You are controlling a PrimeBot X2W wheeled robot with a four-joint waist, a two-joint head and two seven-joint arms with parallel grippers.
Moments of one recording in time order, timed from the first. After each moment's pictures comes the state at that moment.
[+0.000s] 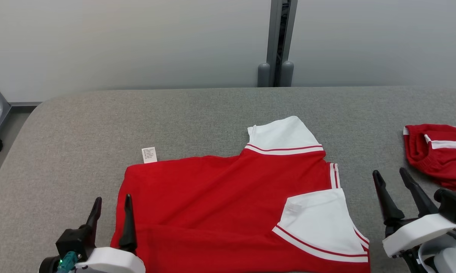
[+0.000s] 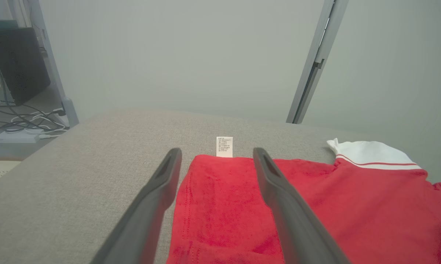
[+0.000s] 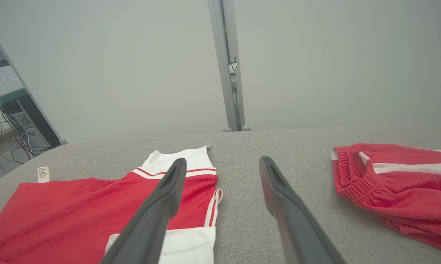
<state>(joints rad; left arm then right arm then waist) -0.04 0.05 -0.04 0.31 -0.26 0.02 -0.26 -0.19 -0.34 0.30 0.37 0.59 0.13 -0.26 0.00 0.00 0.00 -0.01</state>
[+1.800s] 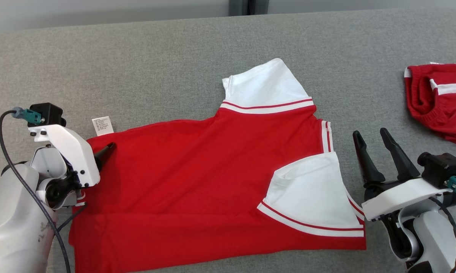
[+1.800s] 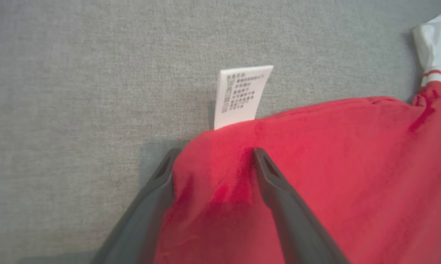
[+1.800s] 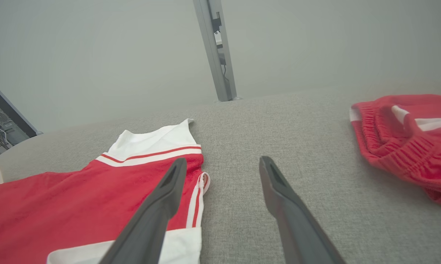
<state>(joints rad) -0.66 0.34 -0.30 0.73 -0.74 -0.13 0.53 -0.34 -0.24 0.30 0.37 0.55 0.13 -0.26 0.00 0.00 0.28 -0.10</state>
